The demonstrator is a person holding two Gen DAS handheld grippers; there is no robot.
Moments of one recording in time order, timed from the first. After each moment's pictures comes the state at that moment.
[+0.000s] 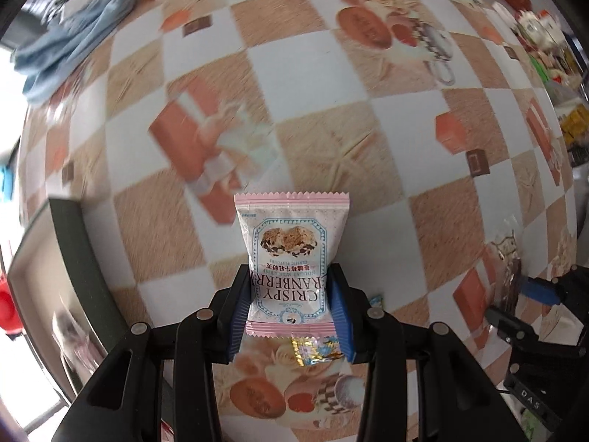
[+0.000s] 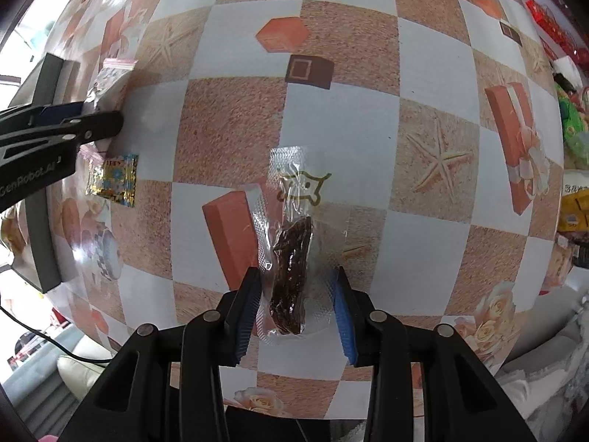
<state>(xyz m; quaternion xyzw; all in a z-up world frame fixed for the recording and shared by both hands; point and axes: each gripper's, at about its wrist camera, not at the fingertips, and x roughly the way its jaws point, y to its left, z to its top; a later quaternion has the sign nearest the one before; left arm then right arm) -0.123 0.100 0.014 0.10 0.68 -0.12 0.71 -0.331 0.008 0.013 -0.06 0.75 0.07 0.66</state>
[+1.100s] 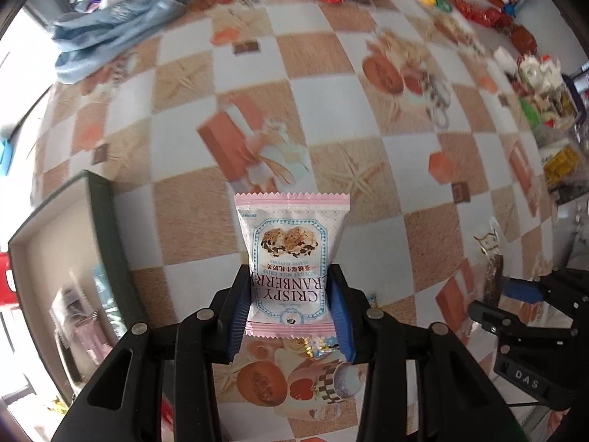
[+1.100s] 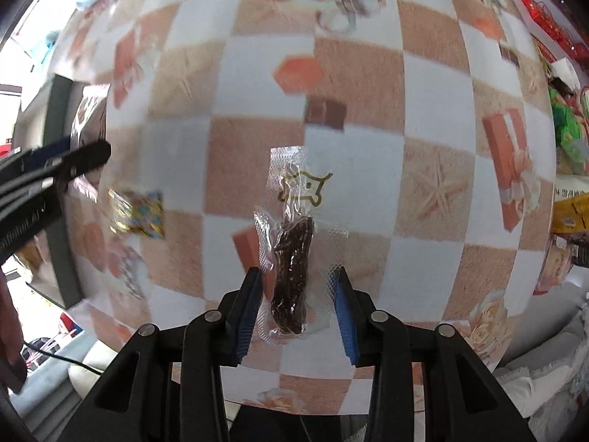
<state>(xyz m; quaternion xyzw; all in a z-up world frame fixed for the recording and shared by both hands) -0.134 0.137 0.051 0.04 0.65 -0.11 0.75 -0.313 0.021 0.037 -0.04 0.74 0.07 0.67</state>
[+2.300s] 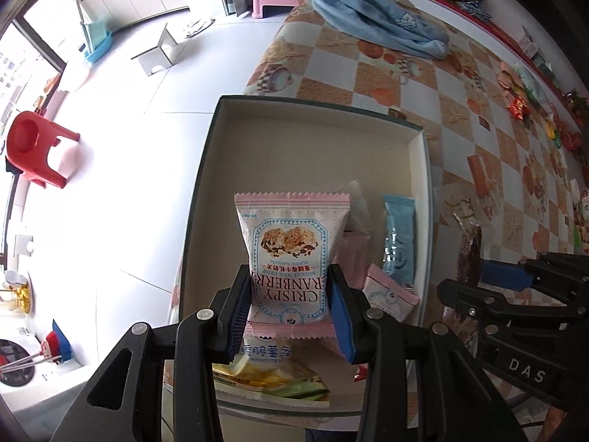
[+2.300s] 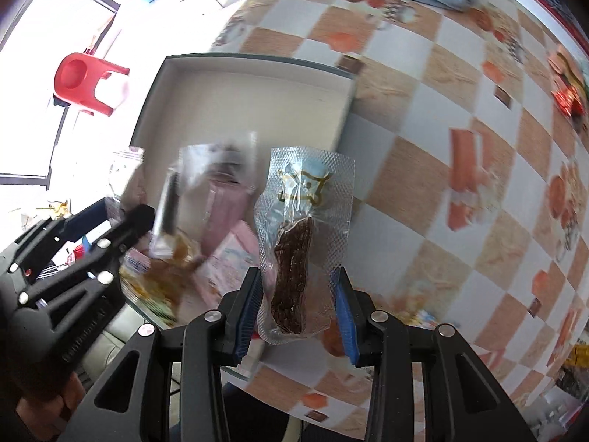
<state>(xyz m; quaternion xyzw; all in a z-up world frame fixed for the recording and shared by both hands) -0.203 0.373 0.078 -0.10 0.63 0.08 0.77 -0.306 0.290 0.080 -0.13 0.70 0.25 0.66</state>
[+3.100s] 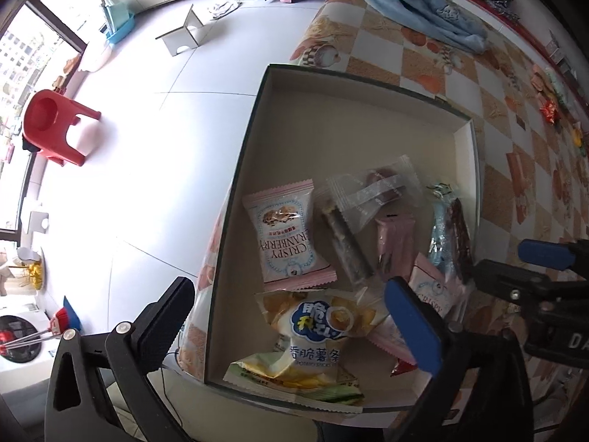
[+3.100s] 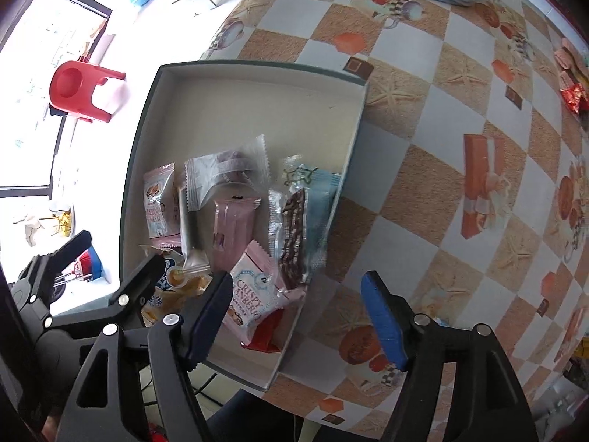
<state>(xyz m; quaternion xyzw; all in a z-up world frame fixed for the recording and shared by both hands) -0.215 0.392 0.062 -0.10 0.65 0.13 0.75 -0.295 0.319 0.063 -0.13 0.71 0.25 0.65</state>
